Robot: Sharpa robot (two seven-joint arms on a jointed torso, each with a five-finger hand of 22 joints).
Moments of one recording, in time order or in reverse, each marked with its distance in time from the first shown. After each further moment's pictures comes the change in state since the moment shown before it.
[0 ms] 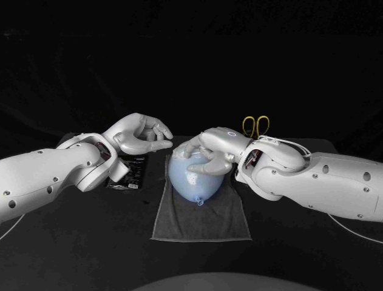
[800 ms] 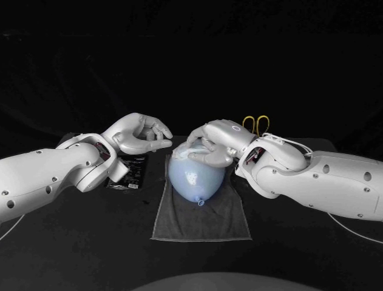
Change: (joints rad) left arm -0.001 -0.006 0.000 0.006 0.017 -0.001 0.005; left_hand 0.004 0.004 0.006 0.006 0.000 0.003 -0.003 0.000 -0.002 0.000 0.000 -0.004 -0.003 0.000 0.000 0.000 -0.001 -0.001 0.004 0.004 0.000 -0.002; right arm 0.001 -0.005 0.005 0.001 -0.019 -0.118 -0.023; right_hand 0.035 0.035 -0.001 0.001 0.000 0.039 -0.003 -0.015 -0.014 -0.002 -0.002 0.017 0.001 0.000 0.000 0.002 -0.001 0.000 0.009 0.005 0.039 0.000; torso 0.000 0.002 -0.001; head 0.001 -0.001
